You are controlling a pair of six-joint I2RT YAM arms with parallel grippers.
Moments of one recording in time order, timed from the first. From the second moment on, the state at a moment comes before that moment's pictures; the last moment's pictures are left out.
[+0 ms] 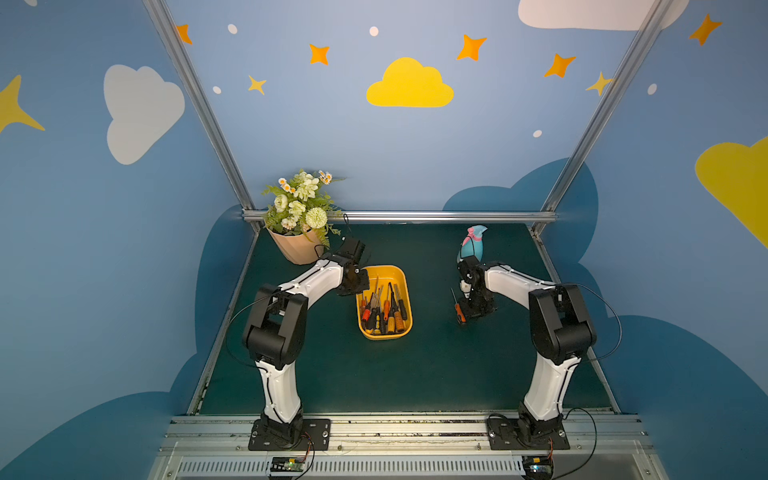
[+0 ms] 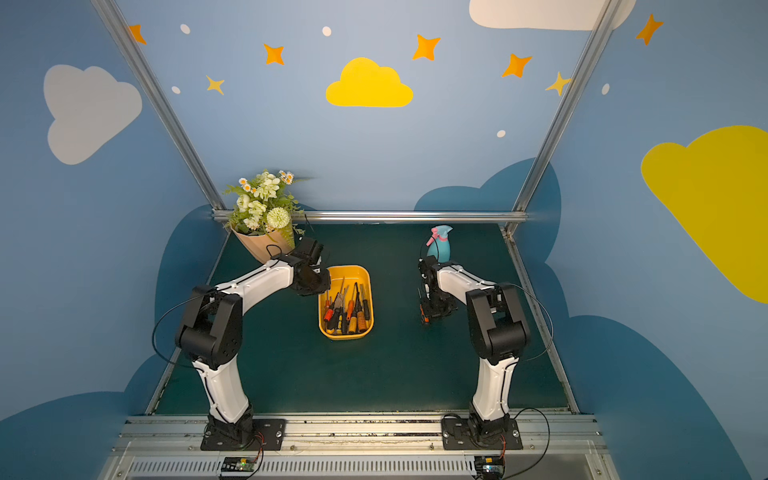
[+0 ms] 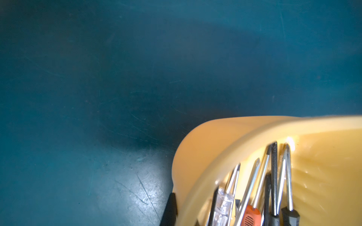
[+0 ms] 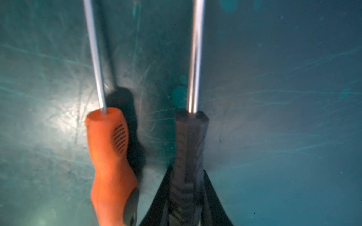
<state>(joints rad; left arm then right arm) -0.34 1.90 1.37 -0.64 0.05 -0.49 0.35 1.92 1.27 -0.91 0.12 0.09</state>
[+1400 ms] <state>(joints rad) -0.34 1.91 1.36 -0.65 0.09 -0.50 0.37 1.98 1.36 -0.97 0.07 0.13</state>
